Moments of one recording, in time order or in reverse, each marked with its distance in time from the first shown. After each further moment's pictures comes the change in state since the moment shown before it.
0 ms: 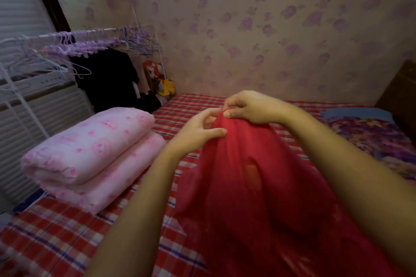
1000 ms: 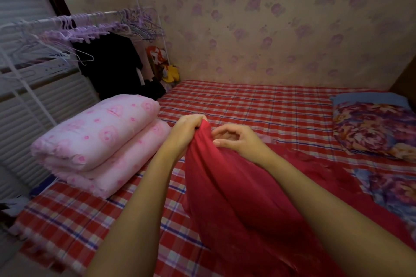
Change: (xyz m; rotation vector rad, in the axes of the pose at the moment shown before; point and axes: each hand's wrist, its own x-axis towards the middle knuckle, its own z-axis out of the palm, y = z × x) left_hand -0.026 -0.016 -0.003 -0.244 0.229 -0.156; right_hand -0.019 0.003 0.131 0.924 0.176 0.096
